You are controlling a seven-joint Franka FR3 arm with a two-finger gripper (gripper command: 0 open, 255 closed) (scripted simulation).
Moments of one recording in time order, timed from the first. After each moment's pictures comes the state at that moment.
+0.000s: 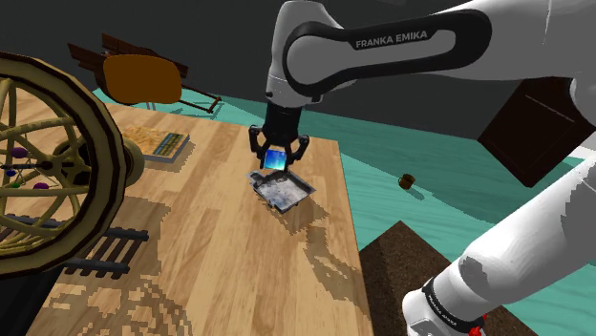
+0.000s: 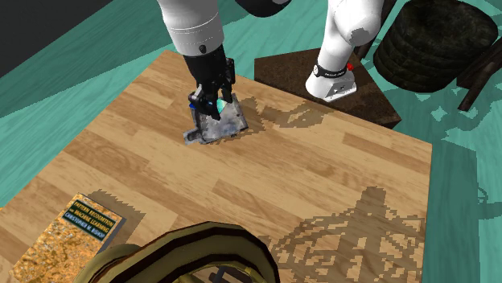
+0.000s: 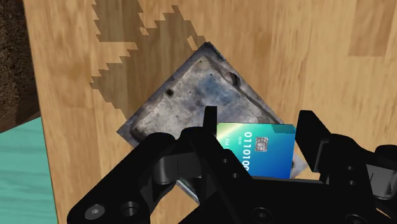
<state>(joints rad) -0.16 -0.06 0.60 -2.02 0.19 1.93 1.07</state>
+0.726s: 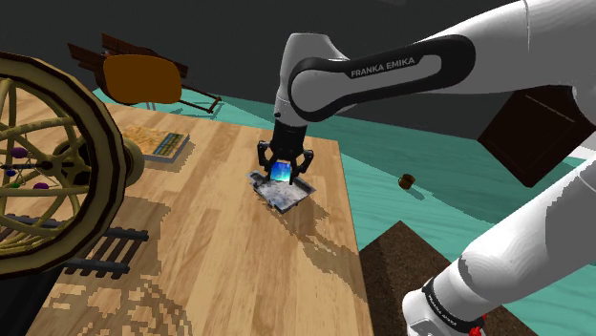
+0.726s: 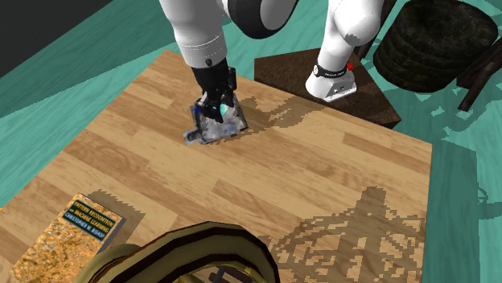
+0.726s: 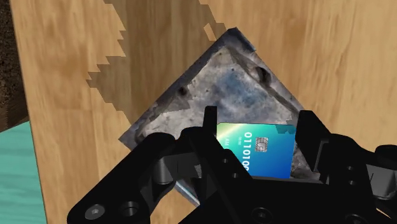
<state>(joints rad) -0.18 -0.06 0.58 -2.15 0.20 2.04 1.01</state>
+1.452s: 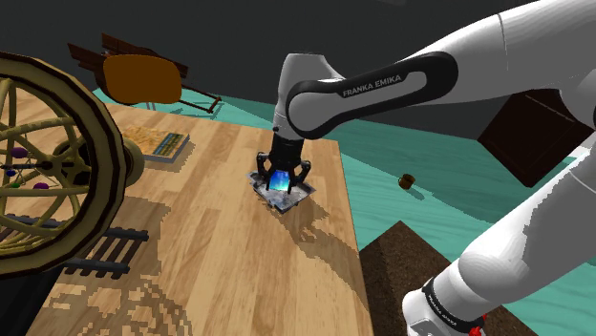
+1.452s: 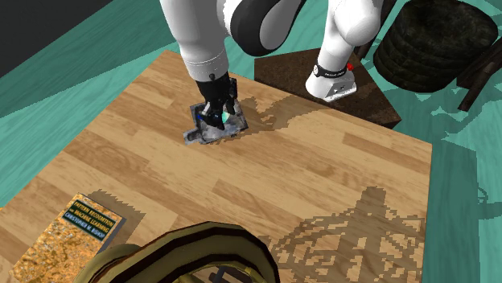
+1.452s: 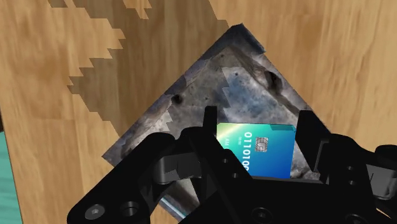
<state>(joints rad) -0.17 -0.02 0.59 -2.20 0.18 2.14 1.02</state>
